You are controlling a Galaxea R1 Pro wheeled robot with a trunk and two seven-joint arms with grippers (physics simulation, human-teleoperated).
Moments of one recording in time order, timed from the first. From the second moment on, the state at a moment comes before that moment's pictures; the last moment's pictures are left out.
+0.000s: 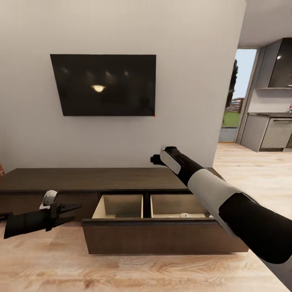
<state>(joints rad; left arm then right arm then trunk) -0.27 0.75 -0.09 -1.56 1.76 0.99 0.01 -1.33 0.14 0.72 -0.46 -0.96 0.58 -0.48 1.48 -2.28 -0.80</state>
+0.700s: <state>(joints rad) -0.27 0.75 -0.08 -1.56 1.75 0.99 0.07 -1.22 0.14 0.72 -0.48 -0.96 0.46 -0.47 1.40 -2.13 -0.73</state>
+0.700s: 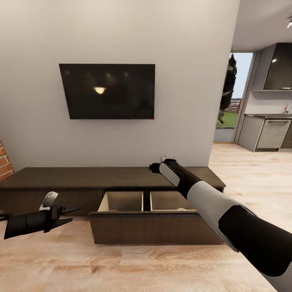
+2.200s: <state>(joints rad) -0.27 0.67 -0.08 -1.54 1.43 0.93 0.15 -1.21 0.14 0.72 -0.47 -0.95 0.44 -0.47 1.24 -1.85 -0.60</state>
